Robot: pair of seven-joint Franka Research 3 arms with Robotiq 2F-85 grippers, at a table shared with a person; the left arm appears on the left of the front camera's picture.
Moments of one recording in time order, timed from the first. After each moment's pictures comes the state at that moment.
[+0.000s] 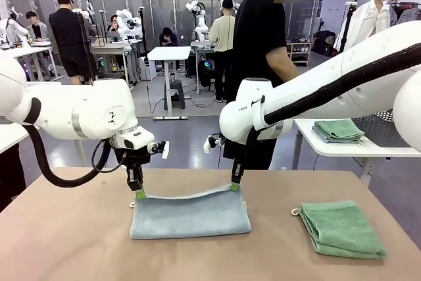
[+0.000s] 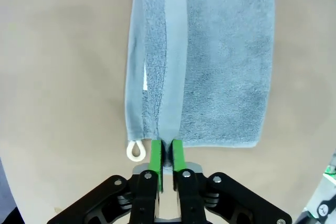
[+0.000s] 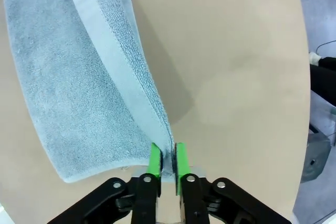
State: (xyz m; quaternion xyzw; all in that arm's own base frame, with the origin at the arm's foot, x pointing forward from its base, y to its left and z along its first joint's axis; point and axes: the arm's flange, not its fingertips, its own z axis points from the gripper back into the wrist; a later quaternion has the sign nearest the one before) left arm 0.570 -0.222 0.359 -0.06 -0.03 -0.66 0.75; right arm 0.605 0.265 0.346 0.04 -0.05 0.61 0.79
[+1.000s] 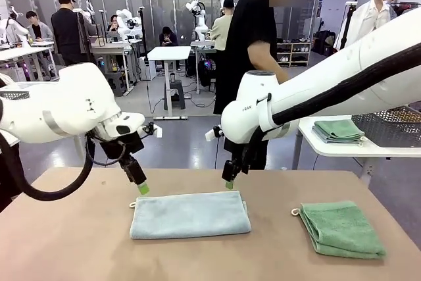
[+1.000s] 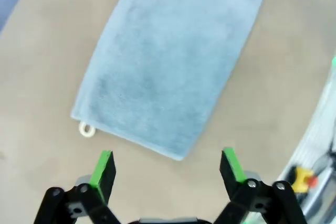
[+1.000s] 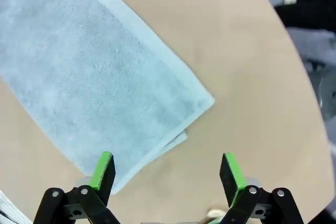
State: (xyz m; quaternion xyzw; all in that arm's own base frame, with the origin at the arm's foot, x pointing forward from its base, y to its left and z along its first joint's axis) left arm 0.501 -0.212 0.420 -0.14 -0.09 -0.45 0.88; right arm 0.565 0.266 0.376 0.03 -0.08 0.41 0.91
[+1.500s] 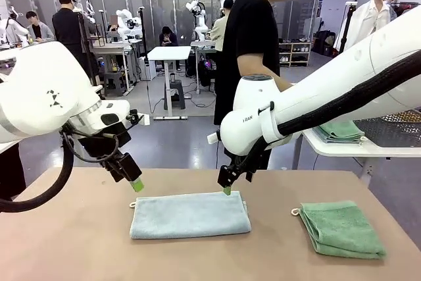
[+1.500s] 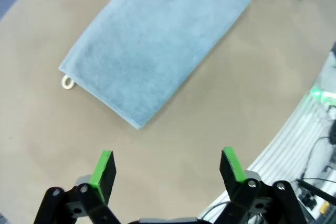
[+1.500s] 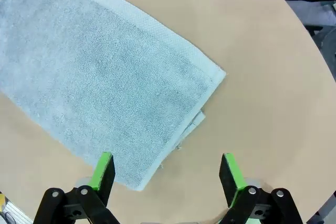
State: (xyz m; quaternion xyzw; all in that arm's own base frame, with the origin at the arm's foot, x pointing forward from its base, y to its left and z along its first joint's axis) left arm 0.426 -0.208 0.466 -0.13 -0.12 -0.36 0.92; right arm 0.536 0.271 0.373 0.02 -0.08 0.32 0.94
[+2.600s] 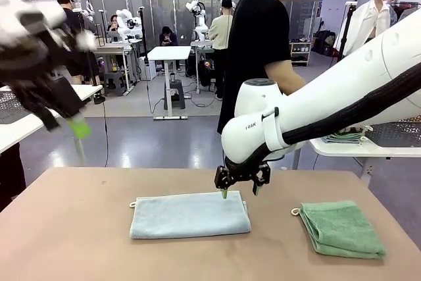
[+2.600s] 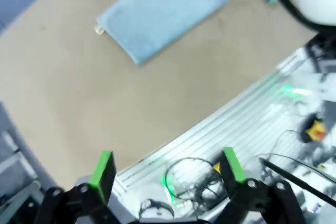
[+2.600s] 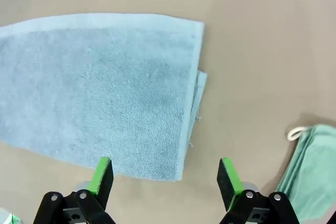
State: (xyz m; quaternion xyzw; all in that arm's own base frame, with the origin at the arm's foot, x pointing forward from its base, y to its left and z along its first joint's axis) left arm 0.294 -0.149 0.679 -0.11 -0.13 -0.27 0.95; right arm 0.501 0.270 0.363 0.03 -0.06 0.07 1.00
